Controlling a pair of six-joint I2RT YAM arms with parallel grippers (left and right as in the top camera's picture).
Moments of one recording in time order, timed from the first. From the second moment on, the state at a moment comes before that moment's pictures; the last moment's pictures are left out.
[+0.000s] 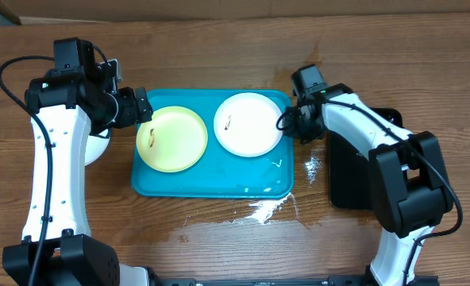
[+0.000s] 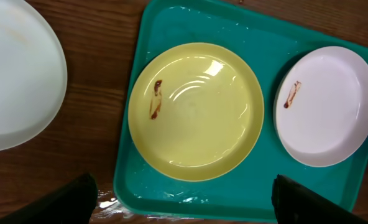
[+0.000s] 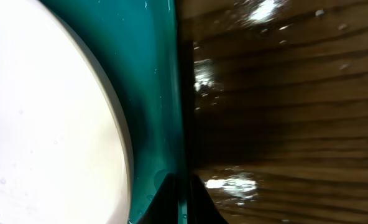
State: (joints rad) left arm 0.15 1.62 1.56 -1.18 0.18 -0.10; right arm 0.33 2.03 1.38 -0.70 -0.13 0.45
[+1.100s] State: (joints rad) left arm -0.23 1.62 1.29 -0.81 0.23 -0.12; right arm 0.06 1.94 1.76 -1.32 -0.03 0.33
